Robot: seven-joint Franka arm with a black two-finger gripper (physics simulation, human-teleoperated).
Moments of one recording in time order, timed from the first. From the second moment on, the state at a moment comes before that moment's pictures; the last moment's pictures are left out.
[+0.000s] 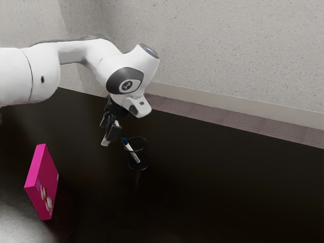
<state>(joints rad) -0.26 0.28 0.07 -1.69 0.41 1.54 0.57</state>
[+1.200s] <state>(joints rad) -0.23 0.52 0.07 -1.56 0.44 1.71 0.77</state>
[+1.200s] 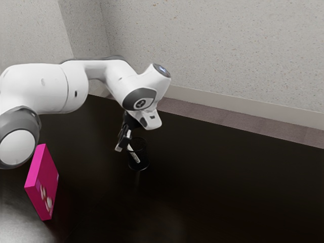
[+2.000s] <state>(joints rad) -0.23 0.54 0.05 -1.53 0.45 1.73 0.77</state>
